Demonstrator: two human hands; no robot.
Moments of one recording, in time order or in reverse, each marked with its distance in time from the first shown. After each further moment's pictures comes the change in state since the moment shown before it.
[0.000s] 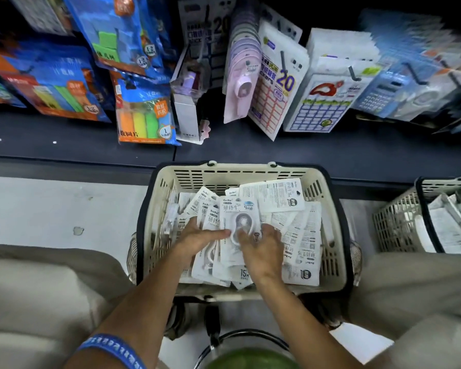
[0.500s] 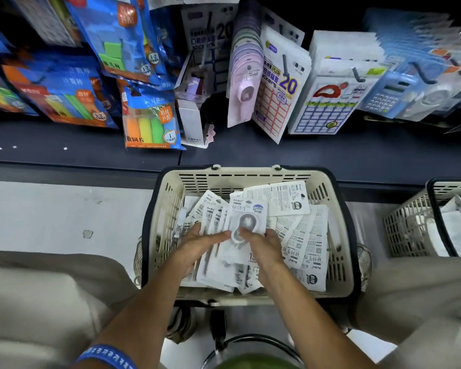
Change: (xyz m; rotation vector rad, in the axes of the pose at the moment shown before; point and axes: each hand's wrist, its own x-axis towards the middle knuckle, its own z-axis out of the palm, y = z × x) left_hand -0.002 -0.010 -0.007 -0.036 0.005 0.038; right_hand 0.018 -0.014 -0.001 0.745 -0.242 0.368
